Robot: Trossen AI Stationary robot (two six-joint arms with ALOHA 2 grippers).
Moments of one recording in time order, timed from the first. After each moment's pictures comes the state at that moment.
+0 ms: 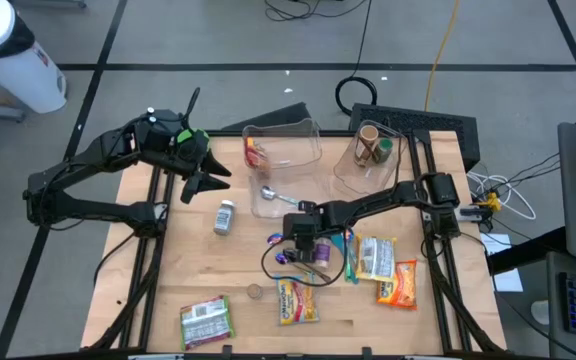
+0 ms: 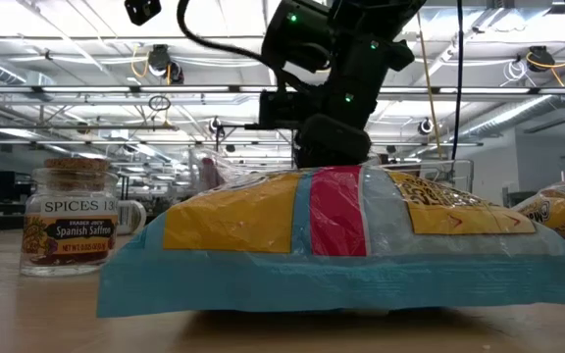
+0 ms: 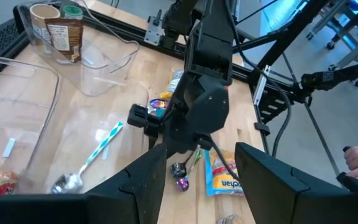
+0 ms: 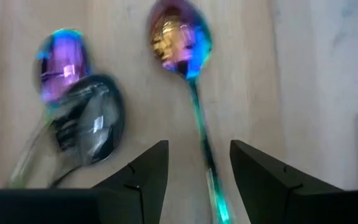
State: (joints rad) left arm 0.36 0.99 1.25 -0.78 0.49 -0.16; right arm 0.09 1.99 1.32 -0.46 0.08 0.12
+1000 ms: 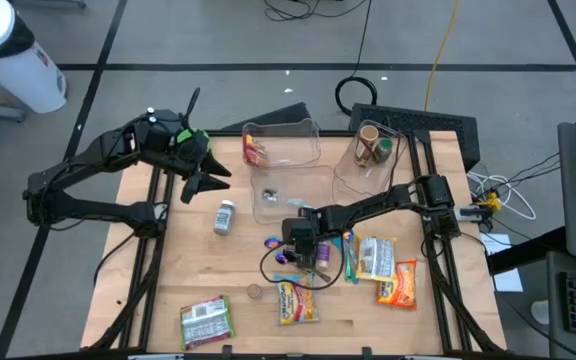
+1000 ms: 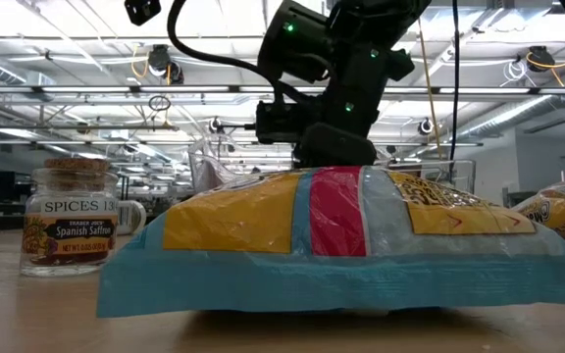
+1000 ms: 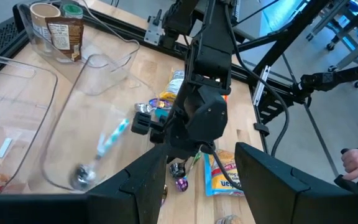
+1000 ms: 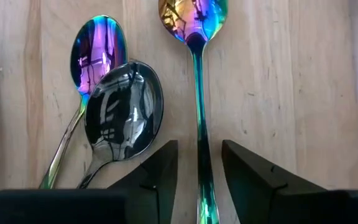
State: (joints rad) left arm 0.36 0.99 1.25 -0.78 0.49 -0.16; right arm 0.11 2.03 1.32 -0.44 0.04 0.15
